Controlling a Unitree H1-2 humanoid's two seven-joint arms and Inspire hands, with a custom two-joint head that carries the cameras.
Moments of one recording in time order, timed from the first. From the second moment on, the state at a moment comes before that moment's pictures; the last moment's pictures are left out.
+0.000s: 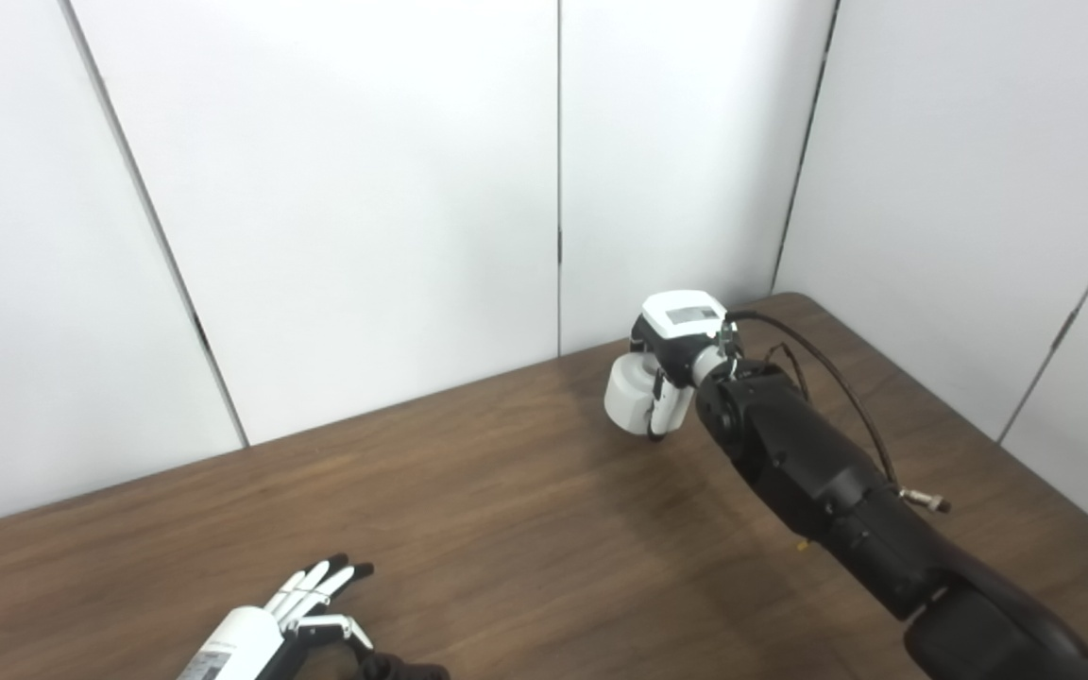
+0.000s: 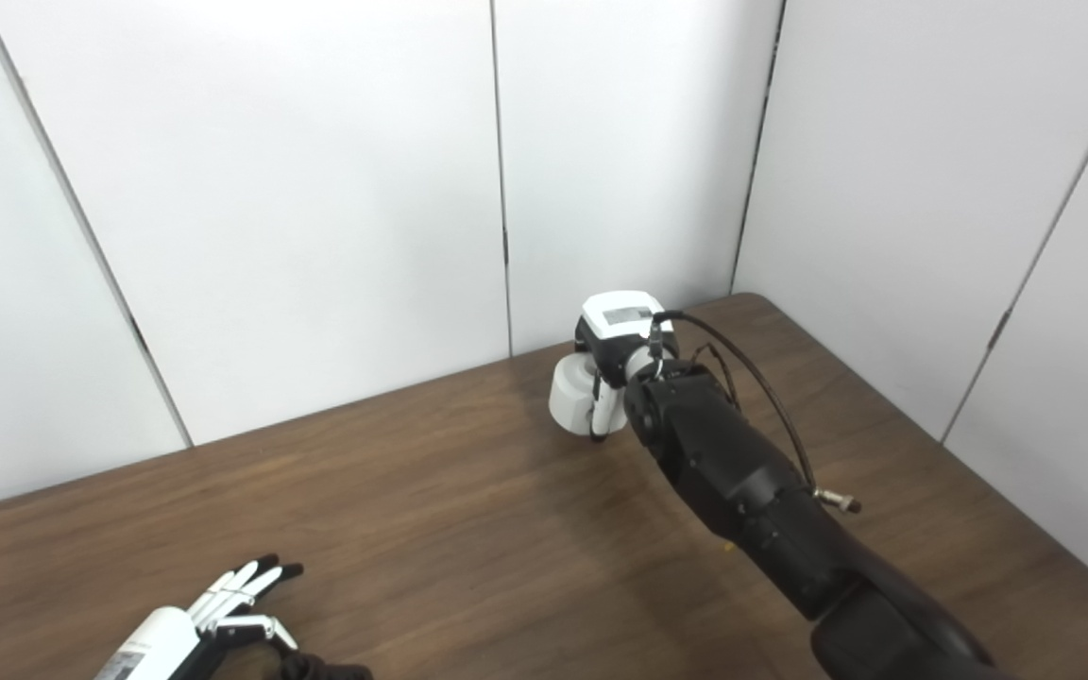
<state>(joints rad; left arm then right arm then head) -0.34 0.43 -0.55 0.27 0.61 -0.46 0.01 -0.61 -0.56 0.26 0.28 -1.00 0.39 0.31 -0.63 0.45</state>
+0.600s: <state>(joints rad) -0.30 0.42 -0.55 0.14 0.66 -0.32 -0.04 -0.53 -0.59 0.24 -0.20 -0.84 0.37 0.51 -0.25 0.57</state>
